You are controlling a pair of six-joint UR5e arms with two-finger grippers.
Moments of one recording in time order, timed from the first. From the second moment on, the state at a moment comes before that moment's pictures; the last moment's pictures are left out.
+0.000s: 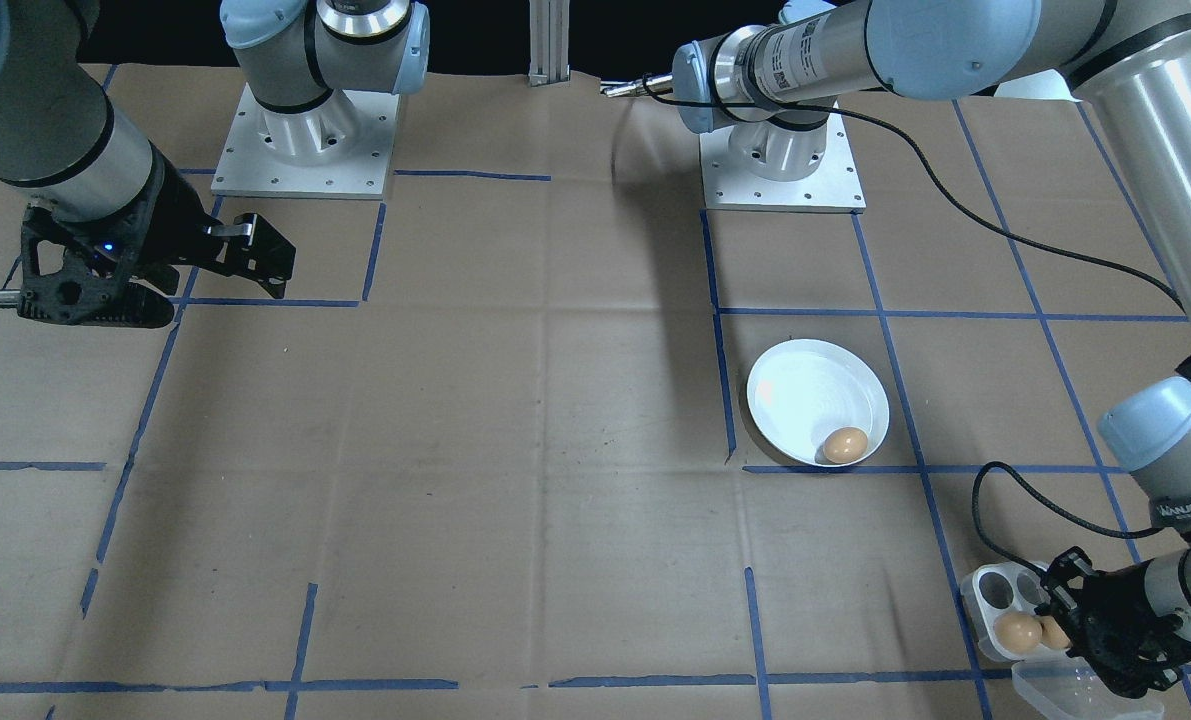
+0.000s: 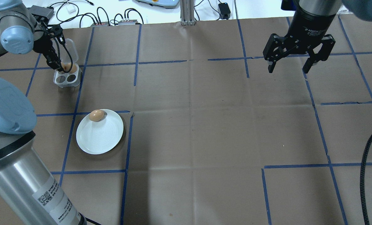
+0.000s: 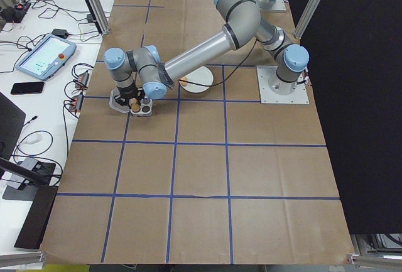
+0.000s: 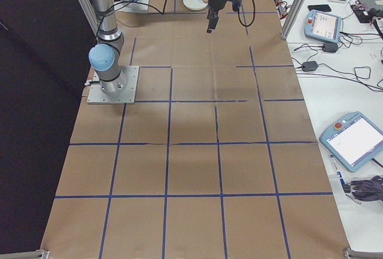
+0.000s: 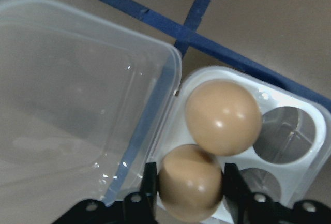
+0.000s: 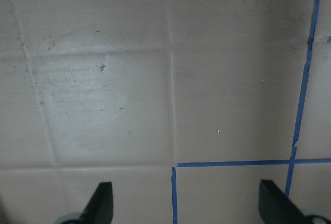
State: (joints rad) left arm -1.18 -2.34 -1.16 -1.21 1.62 1.51; right arm 1.51 -1.43 1.43 -1.38 -1.54 -0.02
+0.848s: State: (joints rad) left arm -1.19 -1.97 -1.47 -1.30 1.63 1.10; right arm 1.51 -1.43 1.43 -1.38 -1.54 -0.02
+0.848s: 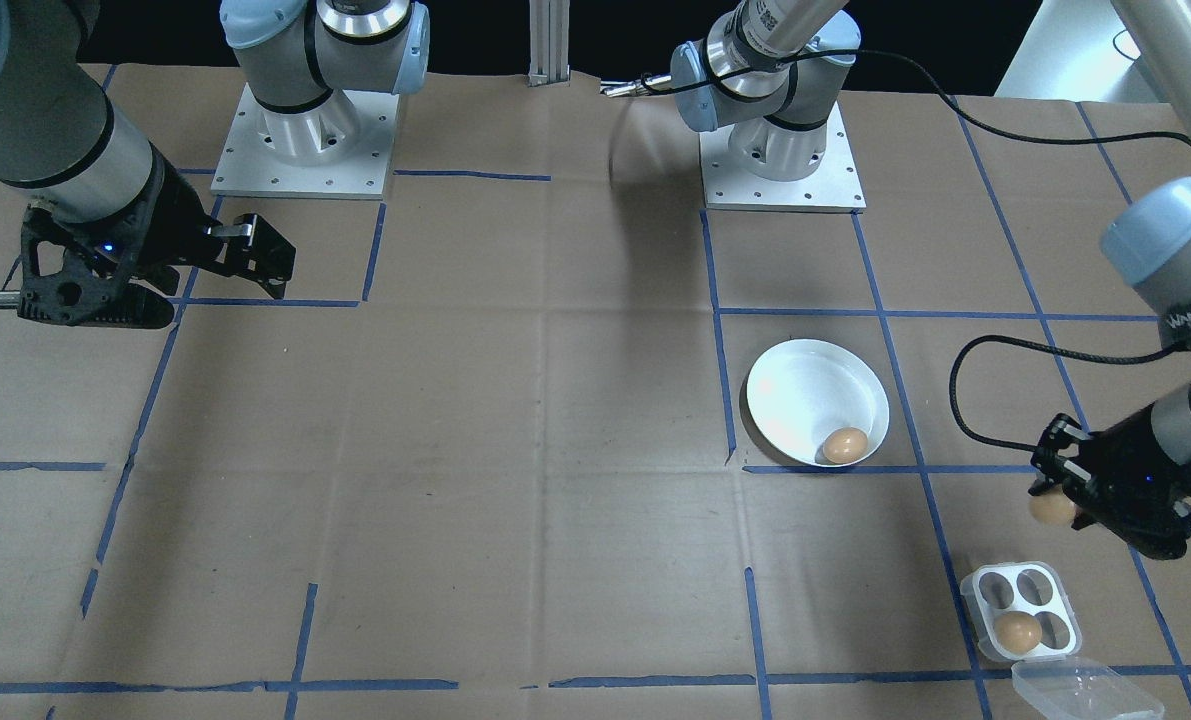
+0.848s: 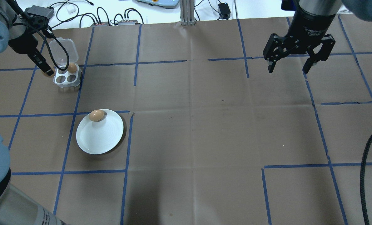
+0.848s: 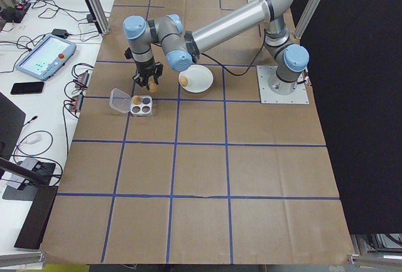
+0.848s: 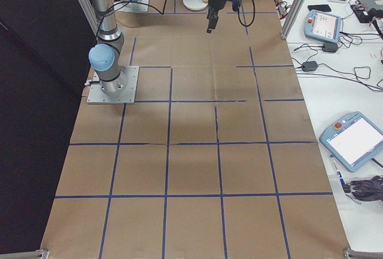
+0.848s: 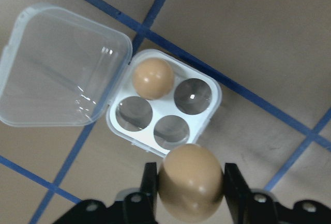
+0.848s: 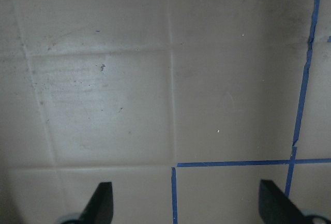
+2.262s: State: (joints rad) left arm -1.39 -1.83 -1.98 -0.99 1.57 0.12; right arm 1.51 -1.43 1.43 -1.38 -1.54 -0.02
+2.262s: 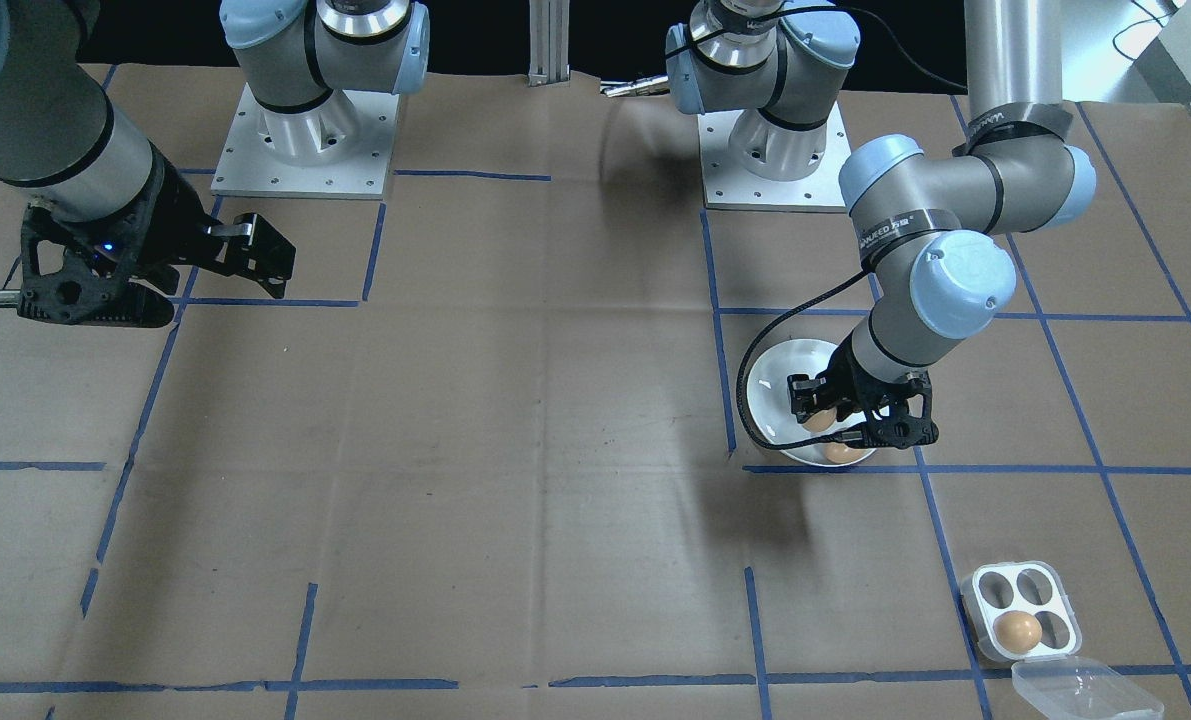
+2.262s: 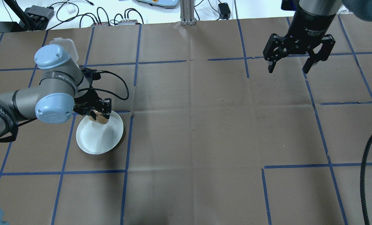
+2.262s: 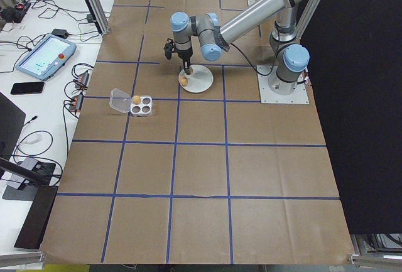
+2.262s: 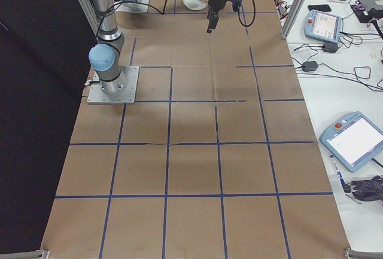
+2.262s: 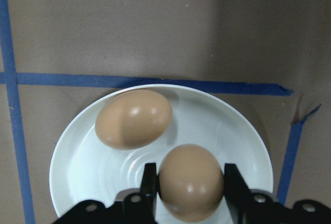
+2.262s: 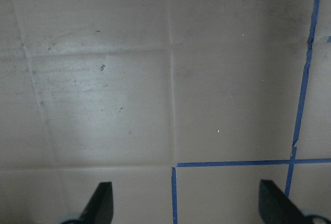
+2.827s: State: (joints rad) left arm -1.39 -1.81 -1.98 -0.99 1.56 0.12; right arm 1.51 -1.43 1.43 -1.38 -1.54 -0.02
